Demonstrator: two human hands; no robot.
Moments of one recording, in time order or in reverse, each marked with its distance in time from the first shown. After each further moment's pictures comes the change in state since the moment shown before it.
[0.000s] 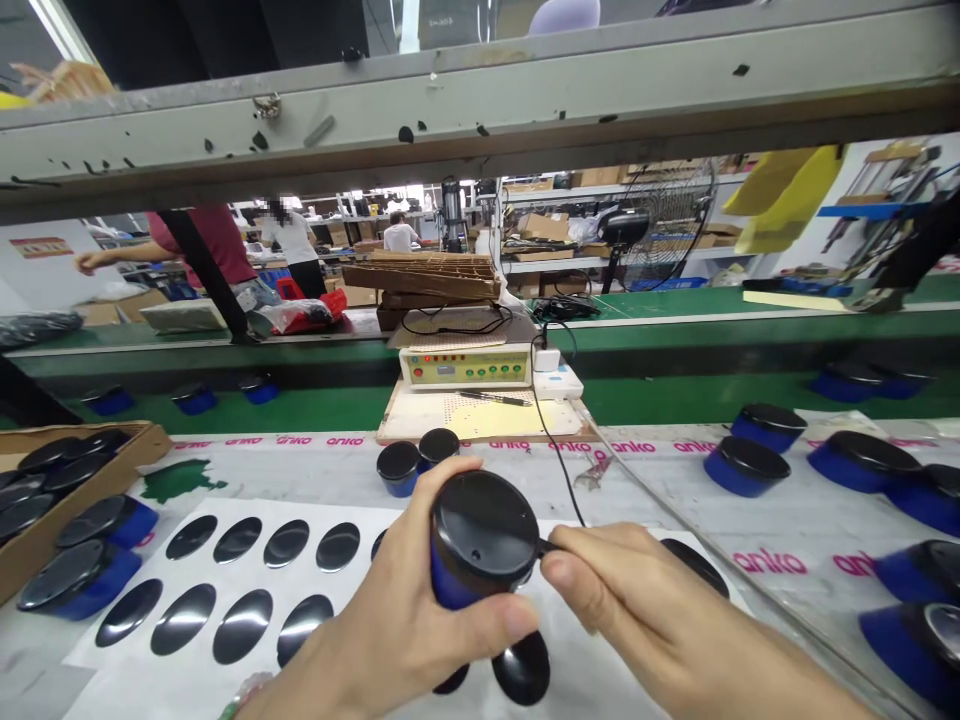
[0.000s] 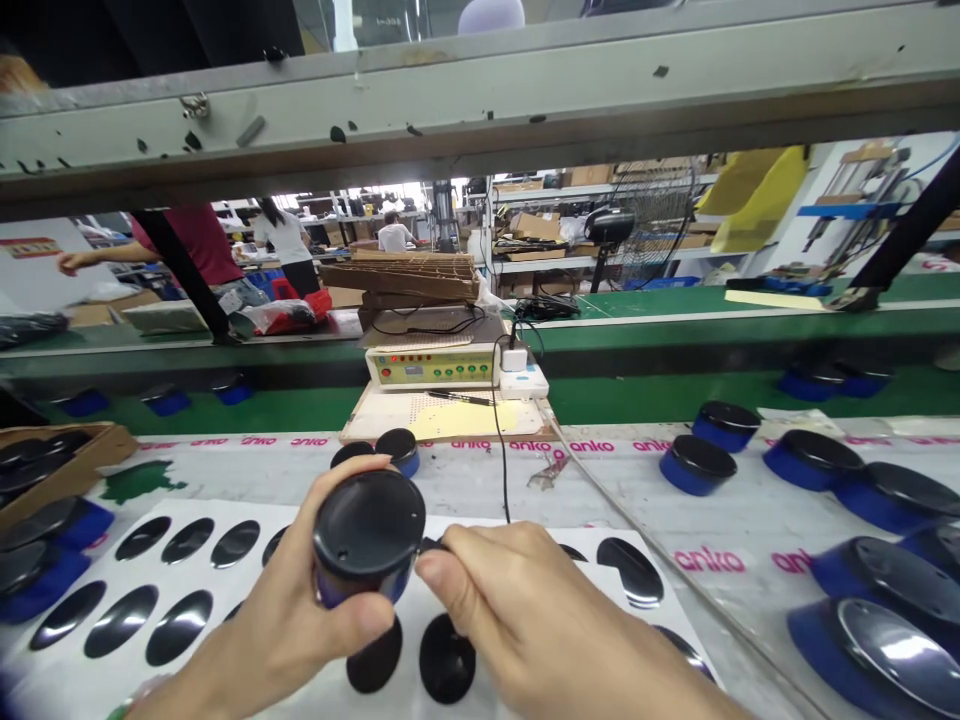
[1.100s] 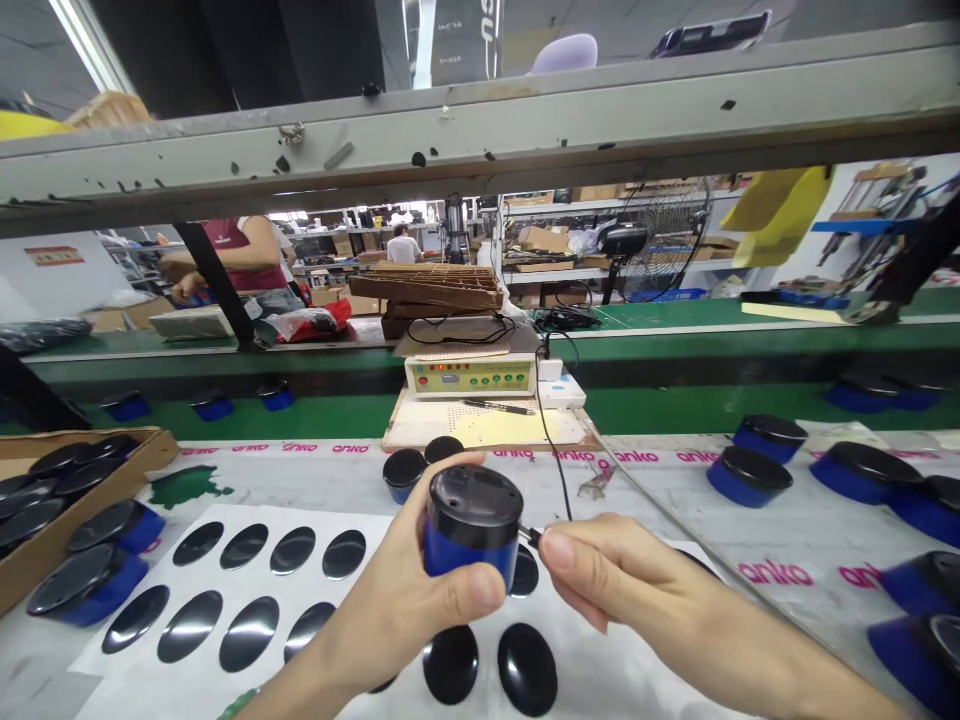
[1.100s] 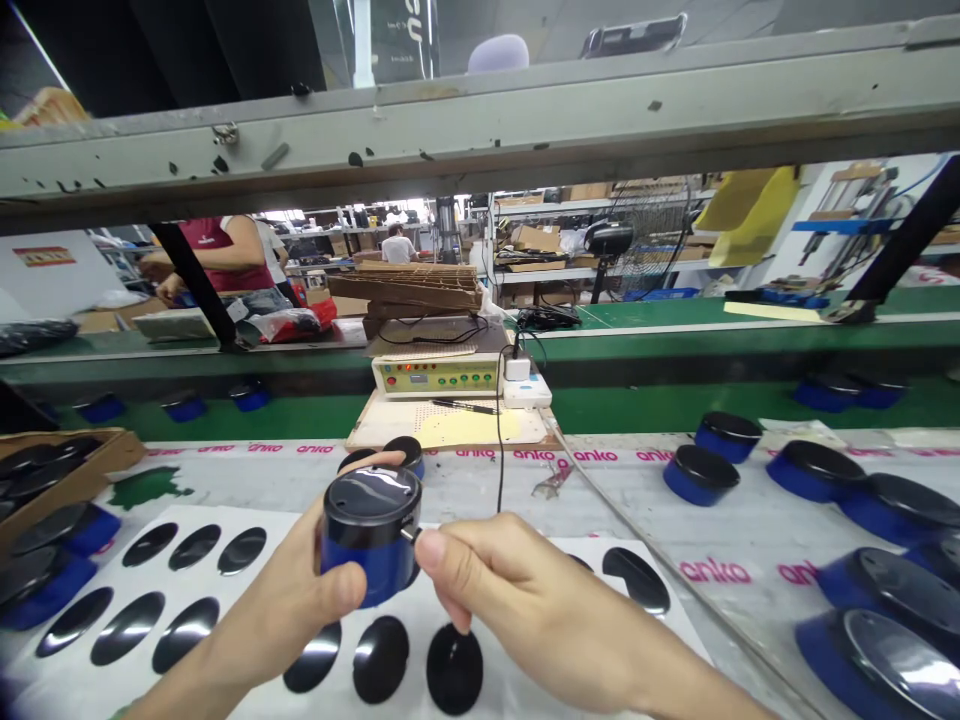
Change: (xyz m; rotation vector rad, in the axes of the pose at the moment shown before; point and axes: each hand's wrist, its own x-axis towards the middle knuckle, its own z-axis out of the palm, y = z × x) left_hand 0.004 0.007 -0.003 -0.621 0.002 -0.276; right_hand 0.016 -0.019 -0.016 0.497 -0.157 0.056
